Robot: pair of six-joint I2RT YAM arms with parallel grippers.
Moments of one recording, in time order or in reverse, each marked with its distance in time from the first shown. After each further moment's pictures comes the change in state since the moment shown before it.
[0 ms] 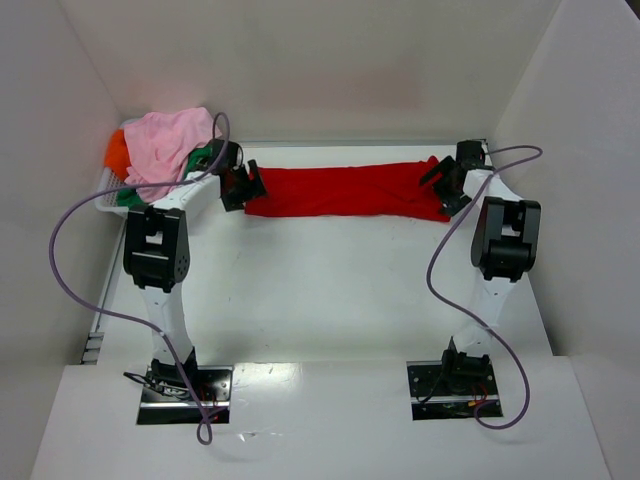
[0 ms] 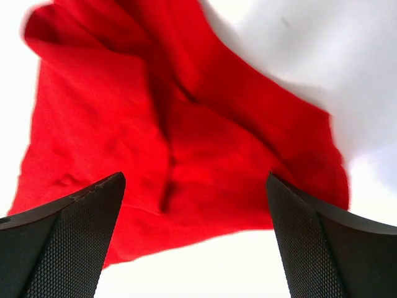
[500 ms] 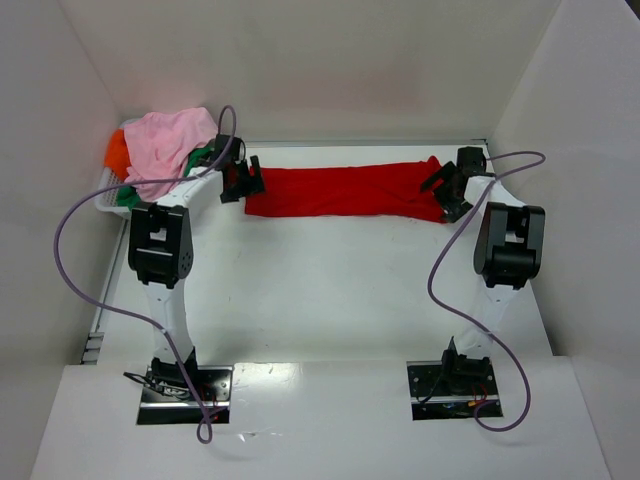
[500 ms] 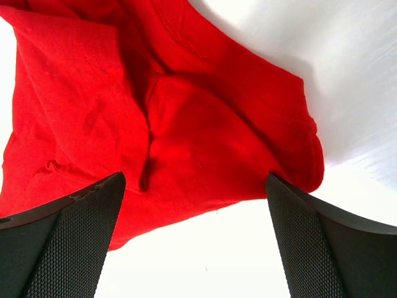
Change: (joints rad) left arm -0.006 0.040 0.054 -0.008 -0.081 0.119; right arm 0.000 -0.087 -0.132 0.036 0.018 0.001
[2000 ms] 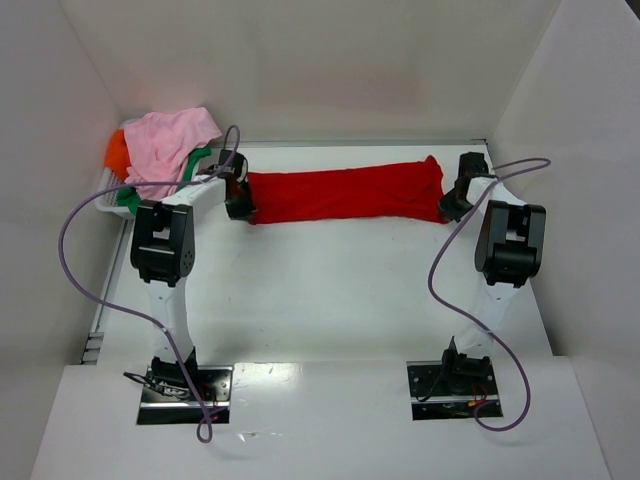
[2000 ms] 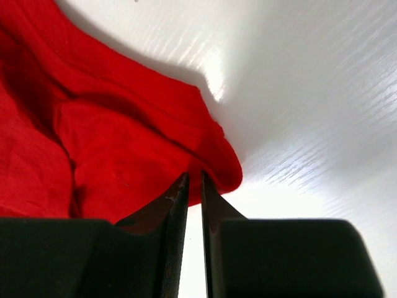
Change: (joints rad) left arm -0.002 0.048 -0.050 -0.068 0.034 0.007; right arm -0.022 0.022 -0.008 -0.093 0.134 -0.008
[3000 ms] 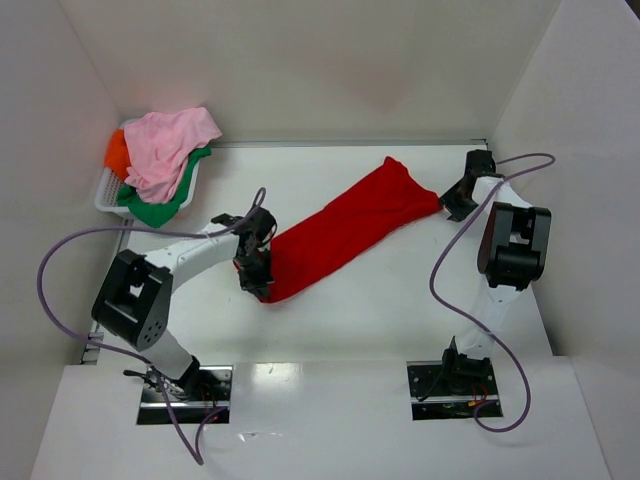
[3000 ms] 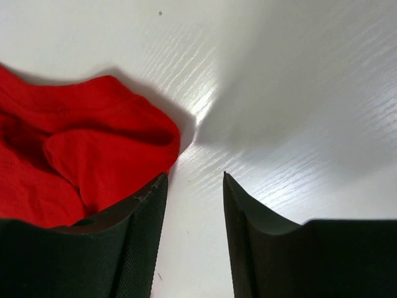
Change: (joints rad) left arm -0.319 -0.481 -0.520 -0.340 0.101 -0.188; right arm -0.024 -0.023 0.012 0.012 -0.043 -0.080
